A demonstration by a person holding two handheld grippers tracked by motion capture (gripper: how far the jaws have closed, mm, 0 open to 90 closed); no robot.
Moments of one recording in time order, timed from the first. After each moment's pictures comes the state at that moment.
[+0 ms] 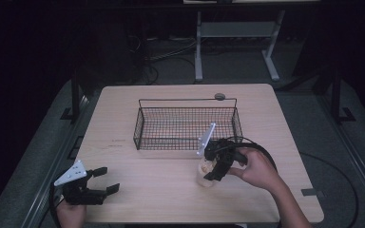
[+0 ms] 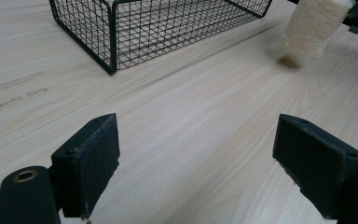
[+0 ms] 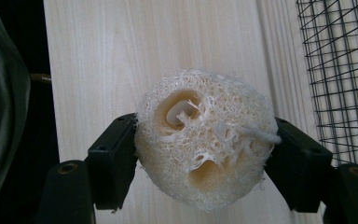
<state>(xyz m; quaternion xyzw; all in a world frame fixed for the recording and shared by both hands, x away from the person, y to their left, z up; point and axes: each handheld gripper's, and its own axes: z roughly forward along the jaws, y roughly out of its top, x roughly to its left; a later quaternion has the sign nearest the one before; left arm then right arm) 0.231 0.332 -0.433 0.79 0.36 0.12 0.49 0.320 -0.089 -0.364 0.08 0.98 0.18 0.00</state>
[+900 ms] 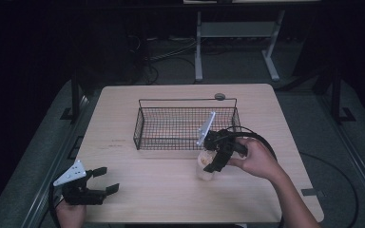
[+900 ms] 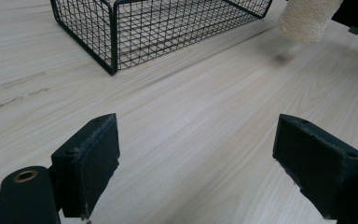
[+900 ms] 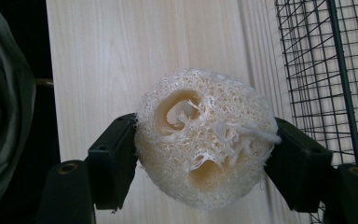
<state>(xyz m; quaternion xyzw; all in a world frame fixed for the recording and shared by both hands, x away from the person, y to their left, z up) 0.231 0.333 -0.433 0.79 0.36 0.12 0.49 0.338 -0.089 -0.347 0.08 0.98 0.18 -0.01</state>
